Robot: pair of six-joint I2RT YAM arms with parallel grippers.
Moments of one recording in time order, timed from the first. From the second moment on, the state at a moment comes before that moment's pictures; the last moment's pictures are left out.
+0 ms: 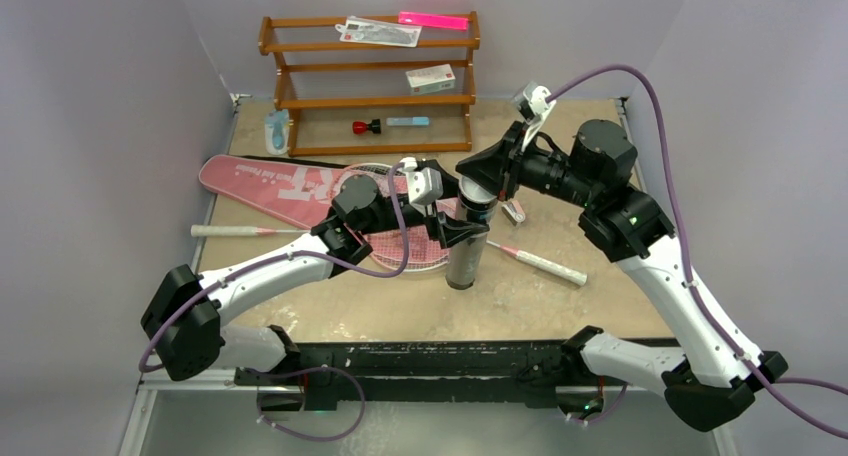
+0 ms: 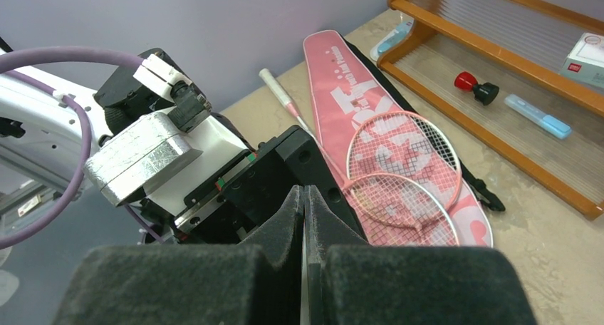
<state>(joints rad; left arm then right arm) -0.85 1.33 0.91 0.62 0.58 -0.06 0.59 1.07 1.37 -0.40 -0.49 0.22</state>
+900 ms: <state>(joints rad) -0.85 1.33 0.91 0.62 0.60 -0.06 0.59 1.19 1.58 -0.60 -0.48 0.32</state>
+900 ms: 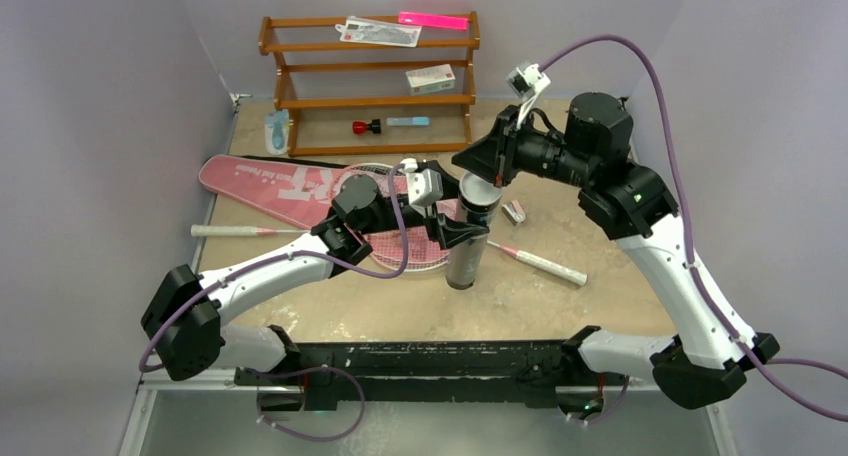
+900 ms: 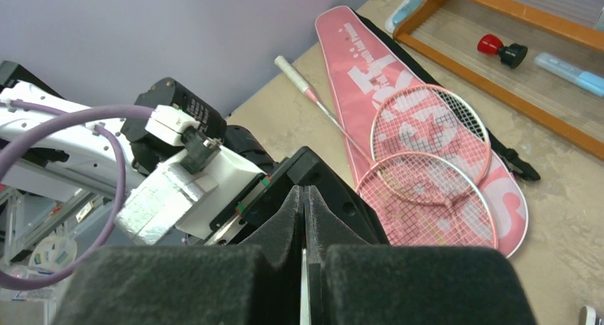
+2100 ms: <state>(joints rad) -0.85 1.33 0.91 0.62 0.61 -0.05 0.59 1.14 1.47 -0.51 -0.47 0.27</state>
